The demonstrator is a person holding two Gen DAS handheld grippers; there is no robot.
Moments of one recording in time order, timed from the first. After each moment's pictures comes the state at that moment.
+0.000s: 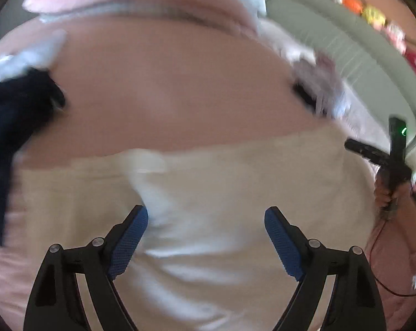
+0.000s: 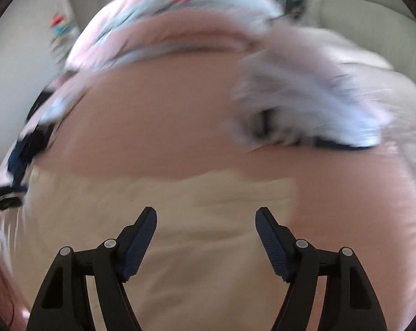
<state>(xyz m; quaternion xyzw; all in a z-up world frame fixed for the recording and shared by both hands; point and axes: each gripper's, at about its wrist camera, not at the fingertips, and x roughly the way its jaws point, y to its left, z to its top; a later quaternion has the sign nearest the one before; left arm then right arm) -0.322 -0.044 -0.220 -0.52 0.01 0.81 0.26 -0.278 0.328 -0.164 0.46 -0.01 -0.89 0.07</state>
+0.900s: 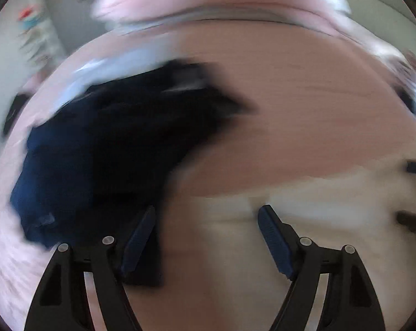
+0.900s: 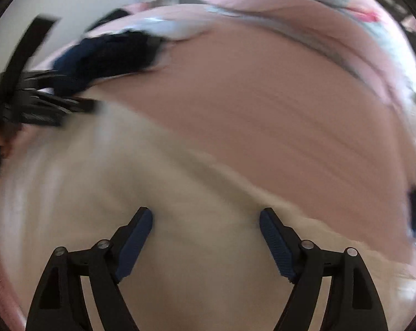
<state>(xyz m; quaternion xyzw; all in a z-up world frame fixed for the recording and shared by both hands) -0.366 -0.169 -0.209 -0.48 0.04 0.88 0.06 -0.303 0.071 -0.198 0.47 0.16 -0.84 0.20</state>
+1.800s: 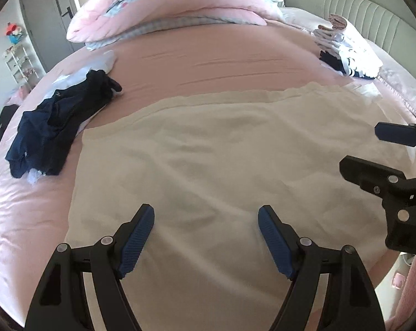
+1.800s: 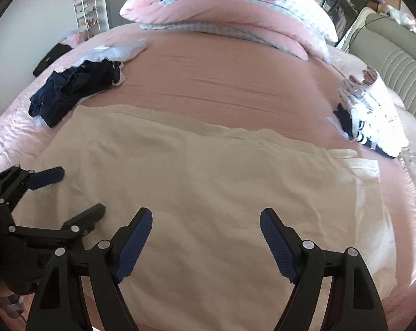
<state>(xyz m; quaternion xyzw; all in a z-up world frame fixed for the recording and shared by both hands) -0.237 0.004 -0.207 -0.47 0.11 0.87 0.11 -0.184 0.094 -0.149 0.47 0.08 -0.87 0.07</state>
